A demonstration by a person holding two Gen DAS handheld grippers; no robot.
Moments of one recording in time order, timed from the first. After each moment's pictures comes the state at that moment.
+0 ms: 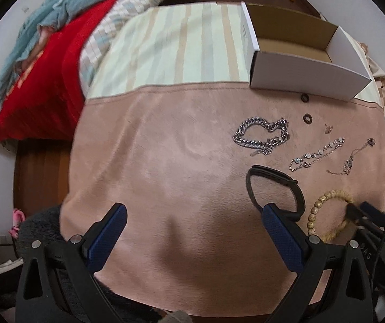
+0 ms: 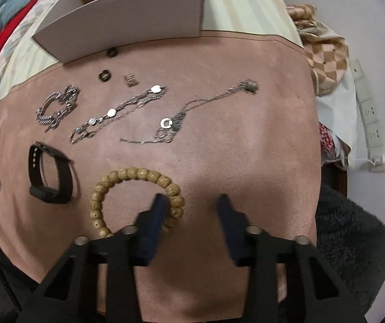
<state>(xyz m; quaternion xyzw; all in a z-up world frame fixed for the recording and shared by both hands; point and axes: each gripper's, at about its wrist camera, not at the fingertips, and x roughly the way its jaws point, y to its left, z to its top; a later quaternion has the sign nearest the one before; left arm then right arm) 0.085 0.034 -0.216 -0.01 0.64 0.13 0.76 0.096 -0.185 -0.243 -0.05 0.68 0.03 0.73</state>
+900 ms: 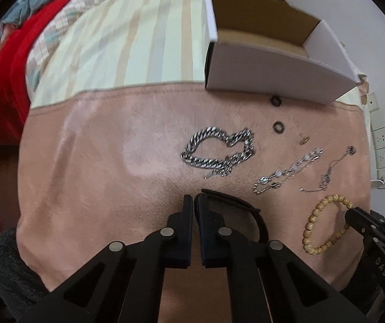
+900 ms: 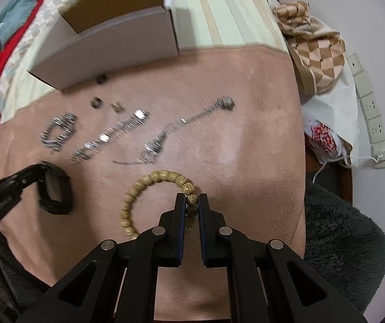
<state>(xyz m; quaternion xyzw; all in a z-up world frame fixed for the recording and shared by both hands) 0.121 0.001 -0.235 -0.06 0.64 0.04 0.76 0.110 -0.207 -0.222 -0.01 0.67 0.04 0.74</state>
